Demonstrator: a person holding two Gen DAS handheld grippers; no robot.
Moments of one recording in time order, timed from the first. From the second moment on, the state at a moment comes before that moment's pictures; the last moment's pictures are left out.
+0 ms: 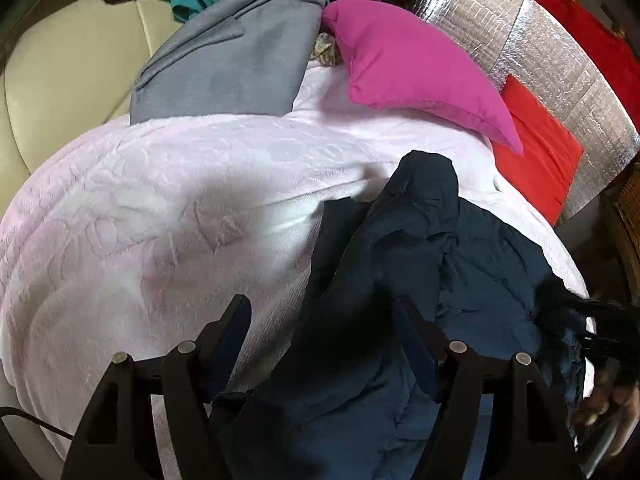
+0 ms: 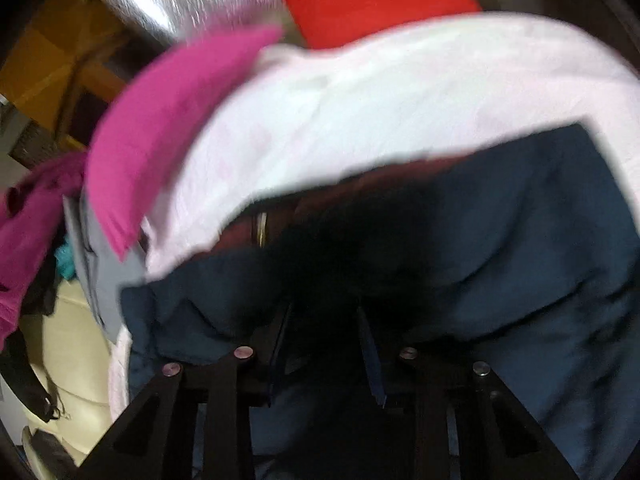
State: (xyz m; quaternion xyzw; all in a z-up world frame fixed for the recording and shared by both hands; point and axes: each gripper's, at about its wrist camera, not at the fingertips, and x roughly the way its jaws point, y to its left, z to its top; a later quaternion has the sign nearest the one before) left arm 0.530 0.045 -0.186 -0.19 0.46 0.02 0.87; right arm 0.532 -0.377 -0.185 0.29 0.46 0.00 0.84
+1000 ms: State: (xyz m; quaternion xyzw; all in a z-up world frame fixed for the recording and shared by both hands) left arm 0.507 -0.004 -0.177 -0.05 0.45 0.01 0.89; right arm 0.342 -0.455 -0.192 0.32 0.40 -0.03 0.86
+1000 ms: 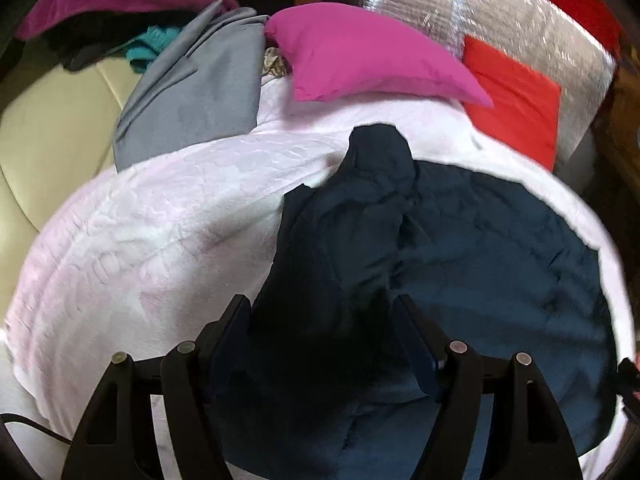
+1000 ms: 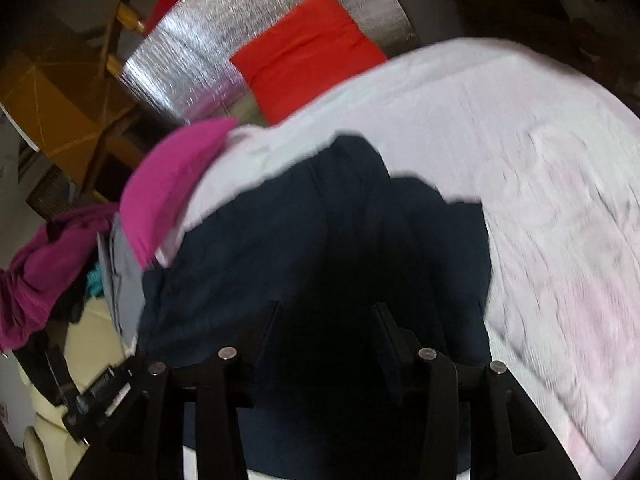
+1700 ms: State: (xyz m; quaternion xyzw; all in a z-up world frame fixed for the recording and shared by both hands) left arm 0.477 -0.074 -0.177 0.04 0.42 -0.10 0.90; right arm 0.350 -0.405 -0.197 0.30 0.40 0.08 0.86
